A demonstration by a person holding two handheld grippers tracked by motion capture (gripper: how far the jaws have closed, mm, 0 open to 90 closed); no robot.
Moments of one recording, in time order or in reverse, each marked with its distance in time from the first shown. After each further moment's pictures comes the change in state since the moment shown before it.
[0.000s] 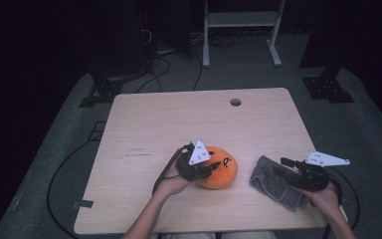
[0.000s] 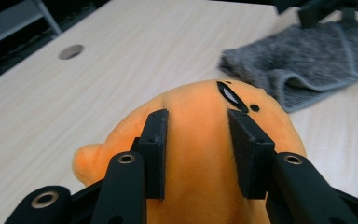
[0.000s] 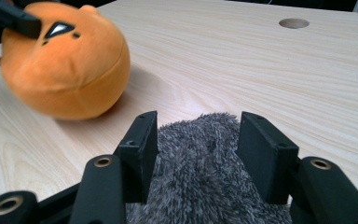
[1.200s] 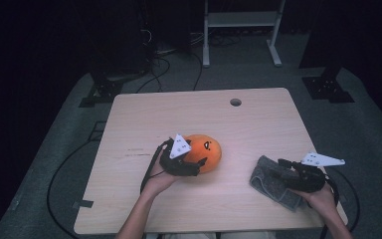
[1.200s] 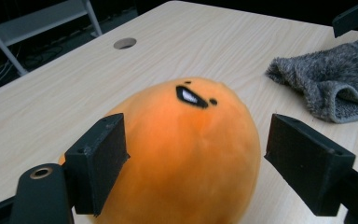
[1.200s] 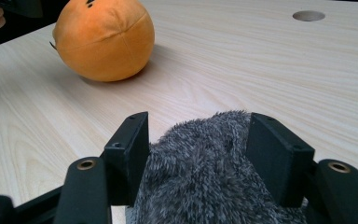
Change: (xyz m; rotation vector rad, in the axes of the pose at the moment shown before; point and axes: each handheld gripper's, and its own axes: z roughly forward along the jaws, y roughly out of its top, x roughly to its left) left arm 0.024 -0.026 -0.024 -0.056 0.111 -0.131; right arm 0.007 0.000 0.007 0.023 0.022 0.008
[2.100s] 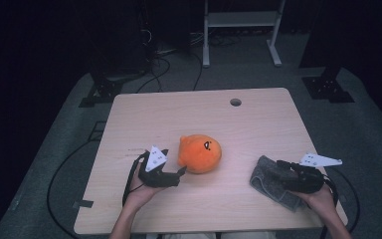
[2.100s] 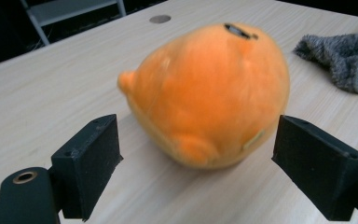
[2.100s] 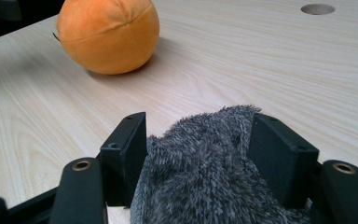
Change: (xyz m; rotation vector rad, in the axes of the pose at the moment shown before) left arm 0.013 -0.050 -0.044 0.010 0.092 -0.088; right arm 0.003 -0.001 0.002 0.022 0.011 -0.010
